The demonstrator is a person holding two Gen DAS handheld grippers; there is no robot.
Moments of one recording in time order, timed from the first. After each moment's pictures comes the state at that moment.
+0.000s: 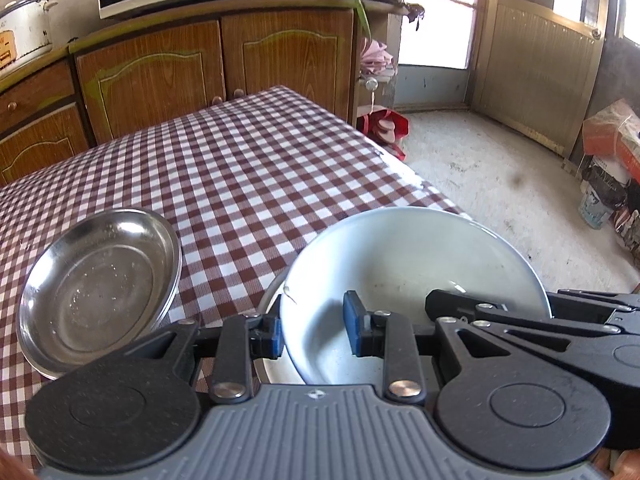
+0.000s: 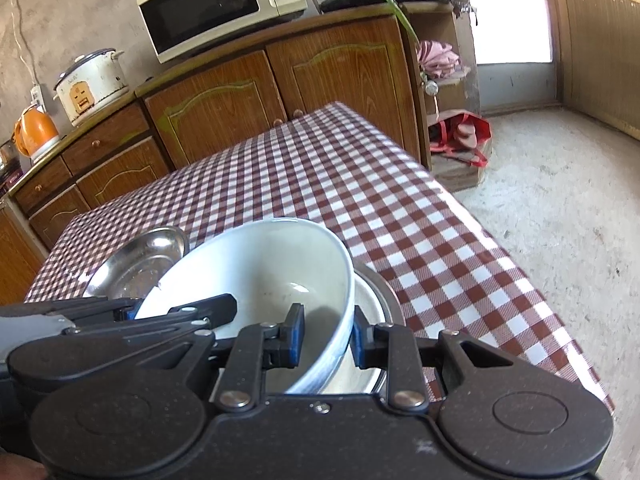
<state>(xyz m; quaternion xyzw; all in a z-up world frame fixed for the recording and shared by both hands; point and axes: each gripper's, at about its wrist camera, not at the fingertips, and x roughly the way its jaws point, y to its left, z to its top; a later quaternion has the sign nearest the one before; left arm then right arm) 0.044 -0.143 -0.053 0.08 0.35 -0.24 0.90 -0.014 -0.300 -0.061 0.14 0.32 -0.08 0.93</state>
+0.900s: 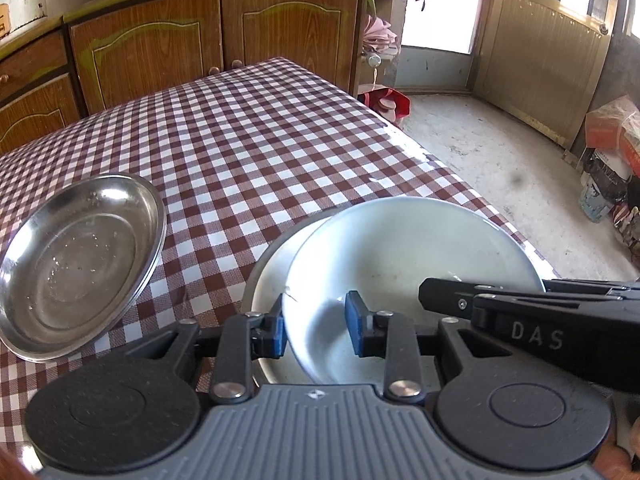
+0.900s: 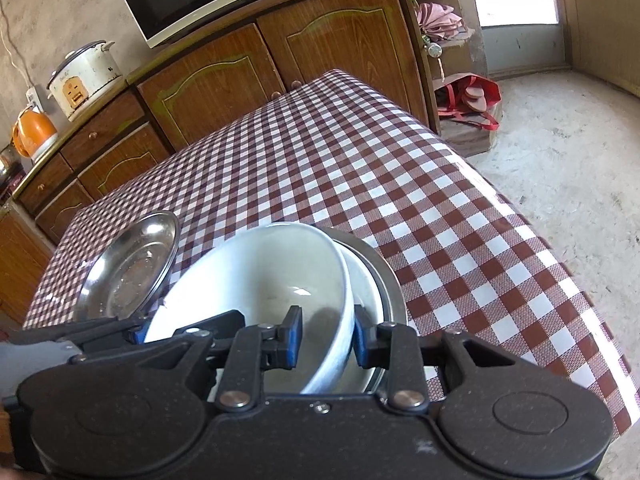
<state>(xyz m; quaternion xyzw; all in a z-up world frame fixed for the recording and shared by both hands) 0.055 -0.143 -0.075 0.07 0.38 -0.24 0.89 0.003 -0.319 -0.080 0.18 0.35 -0.06 0.92</state>
